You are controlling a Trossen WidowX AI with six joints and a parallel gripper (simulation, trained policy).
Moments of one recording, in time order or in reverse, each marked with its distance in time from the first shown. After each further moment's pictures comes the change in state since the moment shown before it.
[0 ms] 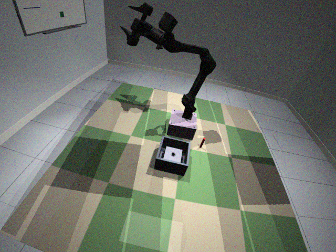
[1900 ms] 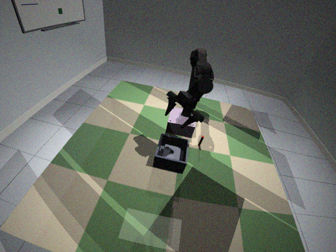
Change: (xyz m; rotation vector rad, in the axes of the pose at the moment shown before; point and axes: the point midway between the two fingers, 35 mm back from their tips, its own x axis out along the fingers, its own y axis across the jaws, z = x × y) arm -0.421 0.207 0.130 0.713 0.058 1.562
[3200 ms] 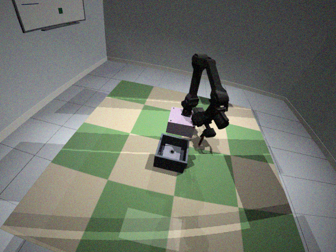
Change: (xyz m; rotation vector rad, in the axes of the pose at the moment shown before) arm -0.017 0.058 -0.238 0.415 0.698 -0.269
